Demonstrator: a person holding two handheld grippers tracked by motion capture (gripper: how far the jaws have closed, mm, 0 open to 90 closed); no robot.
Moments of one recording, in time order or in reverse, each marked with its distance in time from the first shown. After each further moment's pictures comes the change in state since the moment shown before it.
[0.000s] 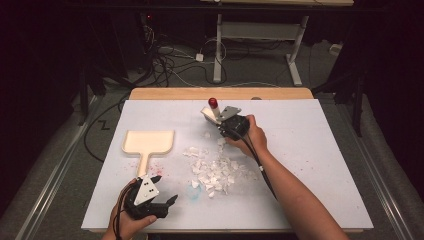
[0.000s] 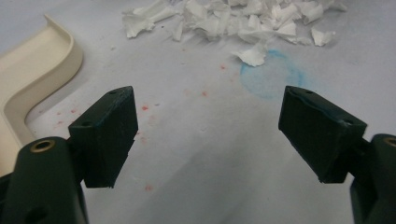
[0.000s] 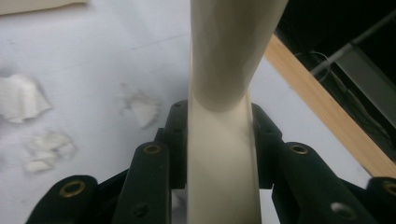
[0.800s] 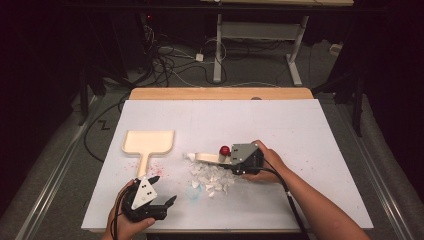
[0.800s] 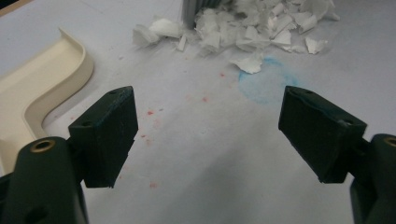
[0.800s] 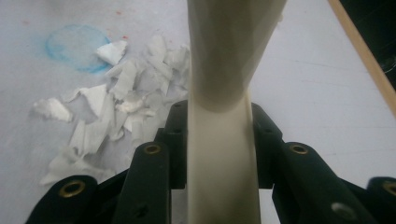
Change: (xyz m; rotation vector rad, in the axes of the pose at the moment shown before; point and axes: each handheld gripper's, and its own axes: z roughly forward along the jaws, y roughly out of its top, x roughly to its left) left arm -0.004 0.002 -0.010 -0.030 0.027 0.004; right arm 0.044 -0.051 -0.078 -0.159 0.383 -0.338
